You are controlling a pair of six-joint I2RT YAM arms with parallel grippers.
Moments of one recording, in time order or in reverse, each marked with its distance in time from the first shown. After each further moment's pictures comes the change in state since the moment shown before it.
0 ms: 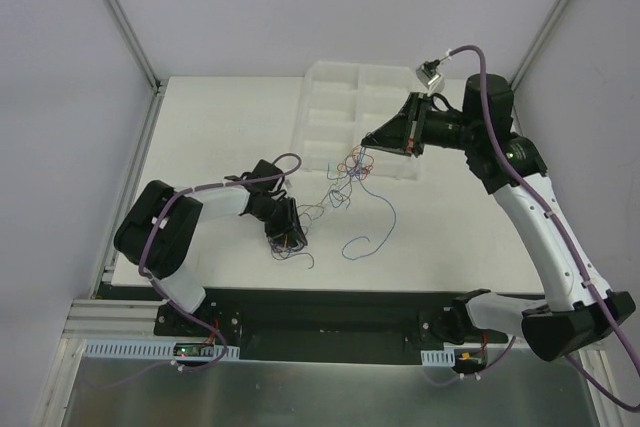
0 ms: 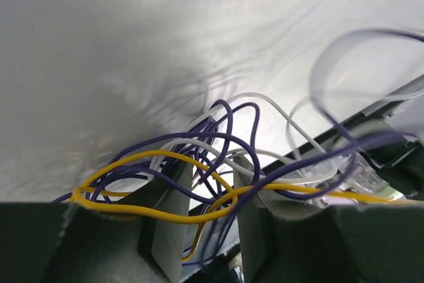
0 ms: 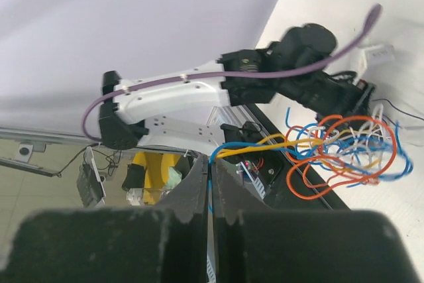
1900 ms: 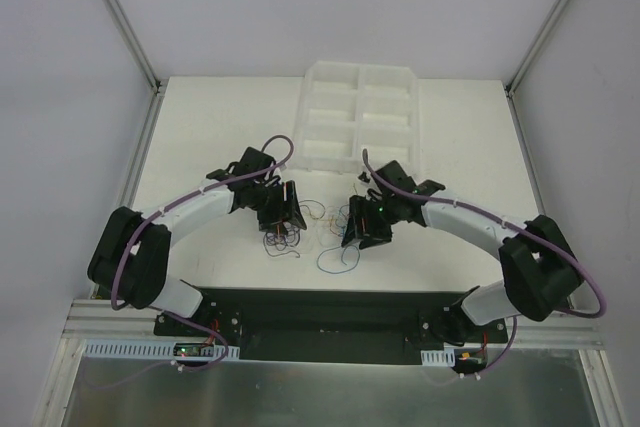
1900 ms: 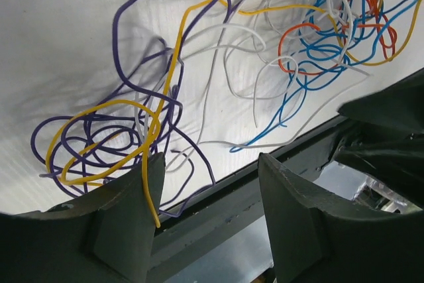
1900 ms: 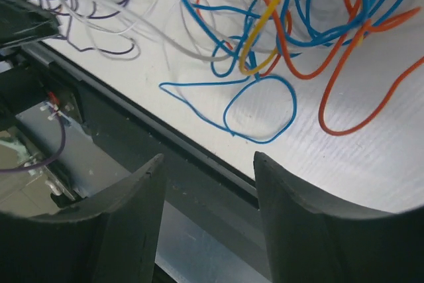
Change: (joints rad) left arm 0.022 -0.229 0.033 -0.078 -0.057 0.079; right arm 0.250 0.233 -0.571 -0.054 0.352 -0.265
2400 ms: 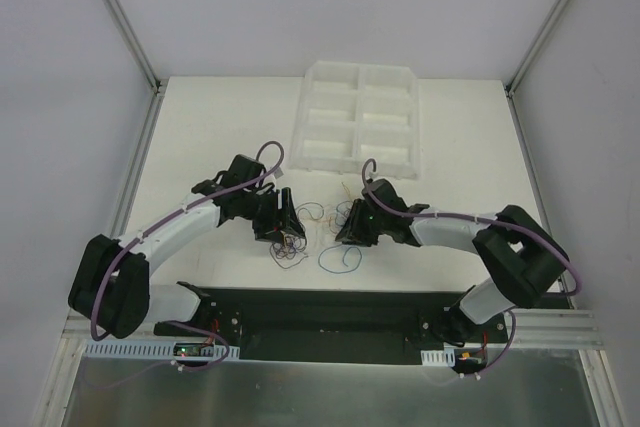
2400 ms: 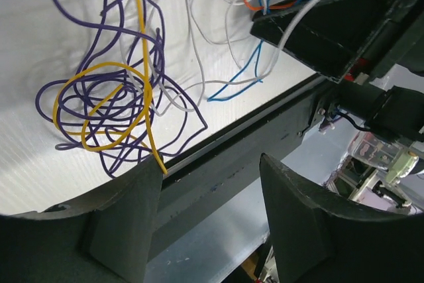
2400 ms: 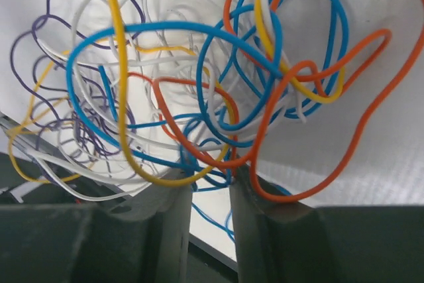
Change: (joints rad) left arm 0.000 -0.164 -0.080 -0.038 0.096 -0.014; right arm 0.116 0.081 -0.248 0.551 0.266 0.406
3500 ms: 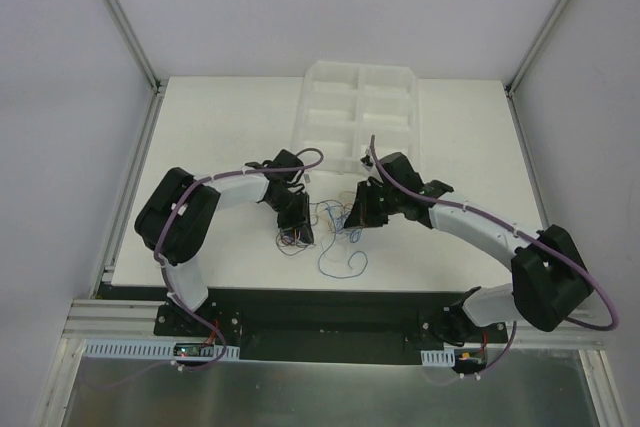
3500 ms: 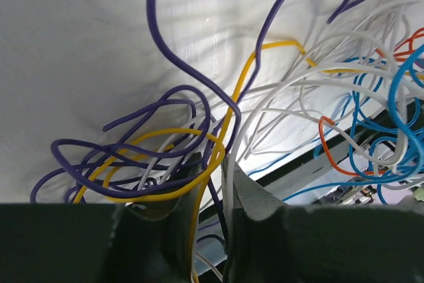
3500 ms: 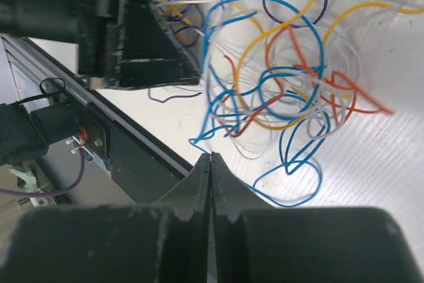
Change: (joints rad) left arm -0.093 0.503 0.246 0.003 -0.043 0.030; right arm -0.072 -0.167 0.219 -0.333 -0.167 -0.333
